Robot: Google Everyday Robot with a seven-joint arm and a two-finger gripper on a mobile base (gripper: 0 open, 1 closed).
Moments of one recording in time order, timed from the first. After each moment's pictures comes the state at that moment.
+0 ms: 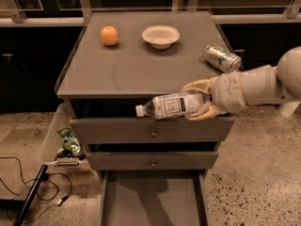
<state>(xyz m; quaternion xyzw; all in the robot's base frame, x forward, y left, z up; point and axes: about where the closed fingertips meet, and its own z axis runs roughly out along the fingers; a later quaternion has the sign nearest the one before) 0.533 -0.136 0.834 -0.73 0.51 0.07 0.45</state>
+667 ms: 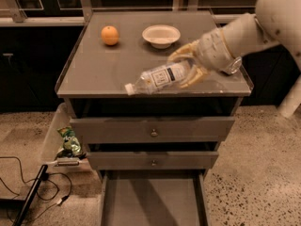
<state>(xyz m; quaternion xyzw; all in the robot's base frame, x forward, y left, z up) 0.592 -0.102 0.892 -0.79 0.45 0.09 0.41</state>
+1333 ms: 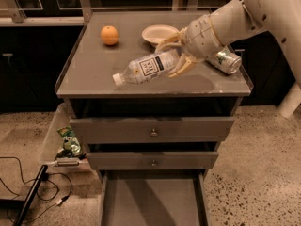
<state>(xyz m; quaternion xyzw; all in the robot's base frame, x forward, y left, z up) 0.608 -0.072 0.921 -0.80 0.42 0.09 0.42</state>
